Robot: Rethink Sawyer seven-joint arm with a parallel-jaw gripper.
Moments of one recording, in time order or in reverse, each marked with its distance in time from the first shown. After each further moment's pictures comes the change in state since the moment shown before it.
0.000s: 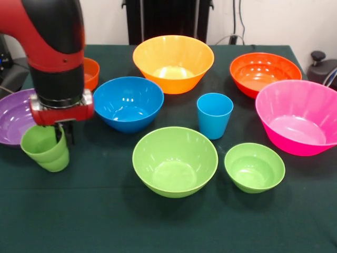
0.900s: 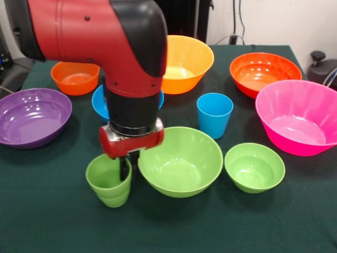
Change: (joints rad) arm 0.182 0.052 0.000 -0.080 0.001 -0.090 0.000
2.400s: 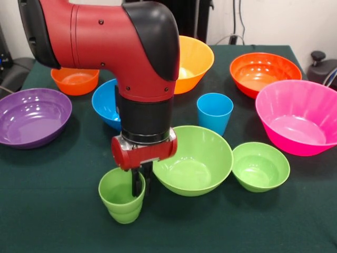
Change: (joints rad) arm 0.024 0.026 -0.020 -0.010 0.047 -0.151 0.000
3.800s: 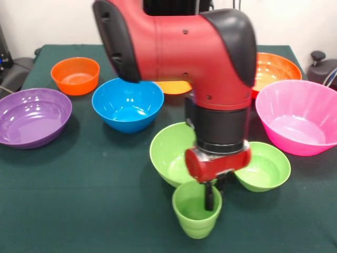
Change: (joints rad) arm 0.193 0.039 -0.071 -0.074 0.144 -0.042 0.056
